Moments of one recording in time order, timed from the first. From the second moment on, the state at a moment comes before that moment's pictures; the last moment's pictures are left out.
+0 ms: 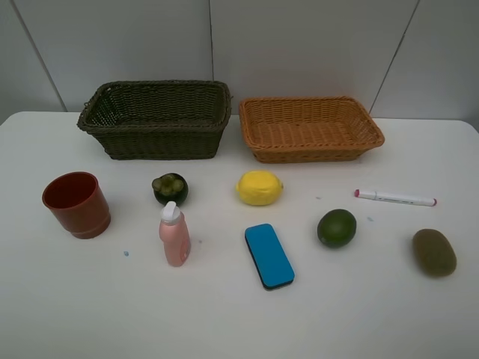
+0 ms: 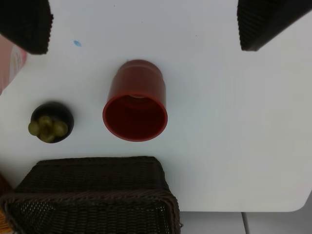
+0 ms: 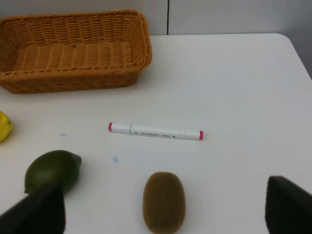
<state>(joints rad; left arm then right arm) 0.00 -0.01 -0.50 -0.05 1.07 -0.04 -0.02 0.01 -0.53 -0.09 1.07 0.00</state>
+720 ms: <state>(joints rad) 0.00 -0.01 -0.50 -0.05 1.07 -0.04 -0.02 0.78 -0.66 -0.09 0.99 0.00</state>
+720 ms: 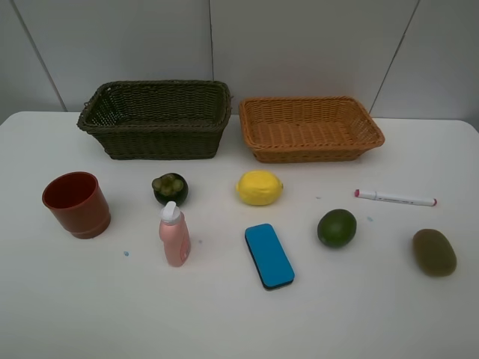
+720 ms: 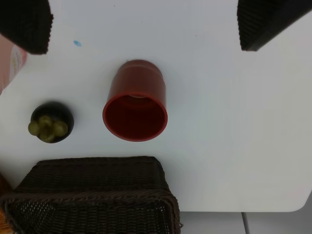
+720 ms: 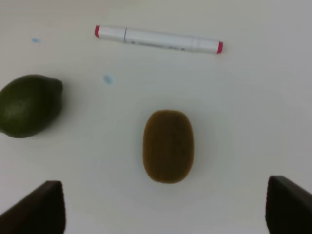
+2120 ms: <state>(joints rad) 0.00 -0.01 -0.50 -0.05 1.07 -0.04 -0.02 1.46 -0.52 -0.15 0.50 0.00</state>
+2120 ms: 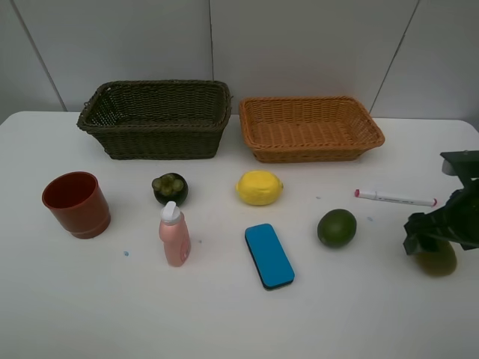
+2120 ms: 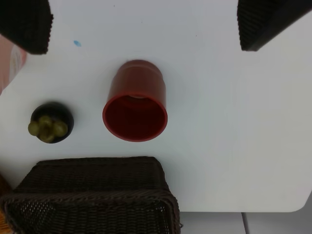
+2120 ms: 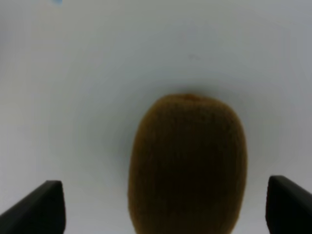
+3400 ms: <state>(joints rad) 0.00 -0.01 -0.50 -0.05 1.07 -0.04 -0.02 1.65 -0.51 -0.16 0.38 0.00</state>
